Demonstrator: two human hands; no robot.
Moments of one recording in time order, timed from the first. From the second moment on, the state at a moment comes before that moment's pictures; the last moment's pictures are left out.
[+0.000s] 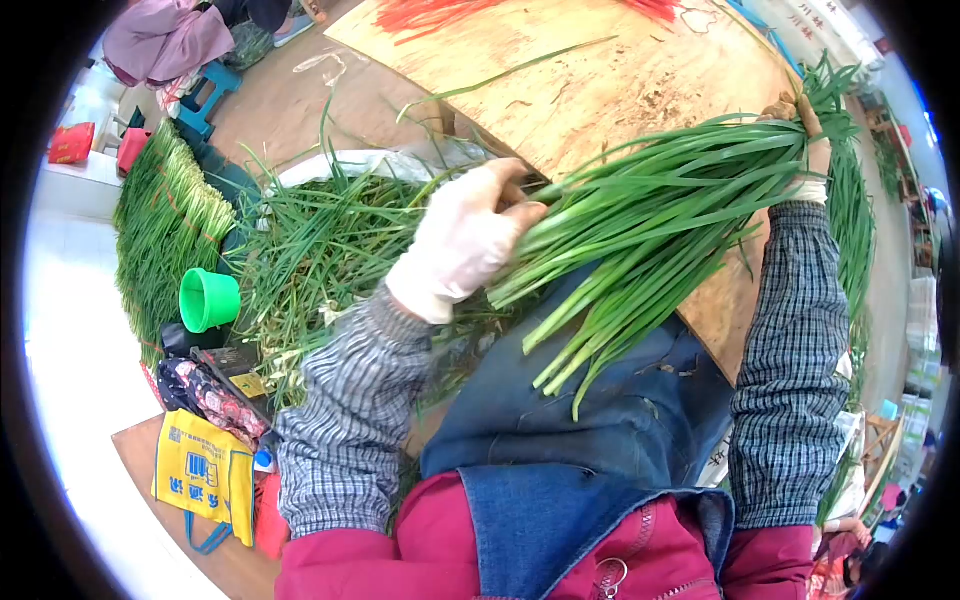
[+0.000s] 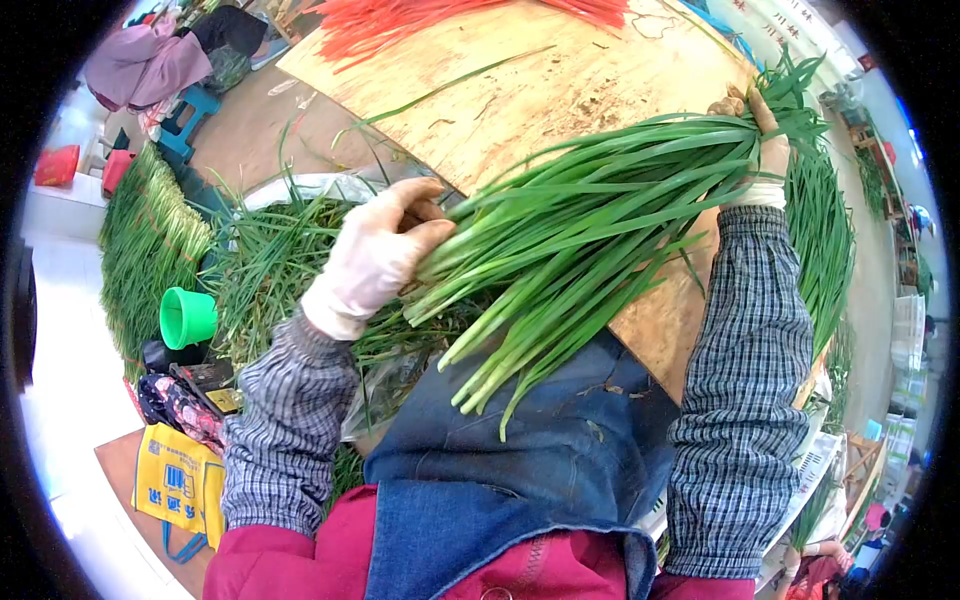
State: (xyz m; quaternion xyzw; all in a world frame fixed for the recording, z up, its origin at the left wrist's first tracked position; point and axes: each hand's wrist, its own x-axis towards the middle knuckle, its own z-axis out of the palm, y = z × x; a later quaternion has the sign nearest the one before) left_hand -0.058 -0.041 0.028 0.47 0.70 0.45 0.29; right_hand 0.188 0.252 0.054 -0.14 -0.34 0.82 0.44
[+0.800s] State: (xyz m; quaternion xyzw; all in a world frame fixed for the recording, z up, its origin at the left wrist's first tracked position) left_hand -0.032 -0.034 0.069 0.47 0.67 0.55 0.17; right_hand 0.120 0.102 0.154 -0.42 -0.73 0.48 0.27
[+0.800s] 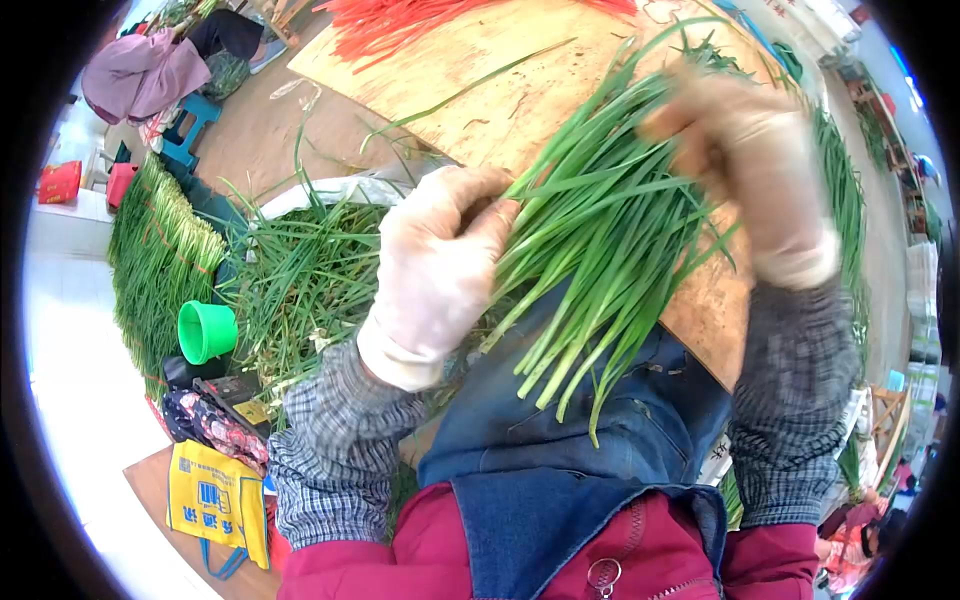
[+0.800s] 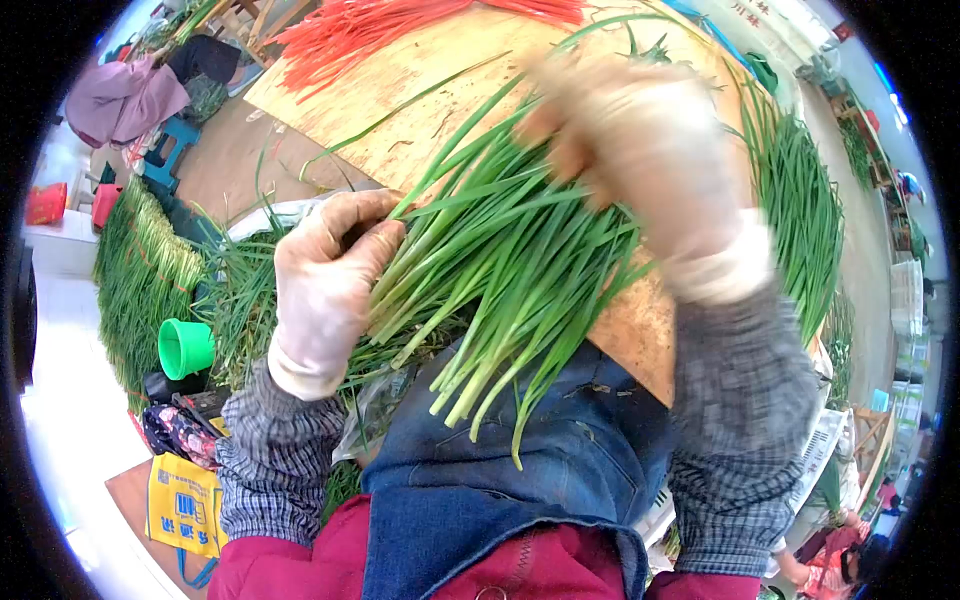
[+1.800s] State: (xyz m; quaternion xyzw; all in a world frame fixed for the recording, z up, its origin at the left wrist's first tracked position) left_hand 0.006 -0.034 0.089 0.20 0.55 0.60 0.55; right_hand 0.128 0.047 0.095 -0.37 -0.45 0.73 0.36
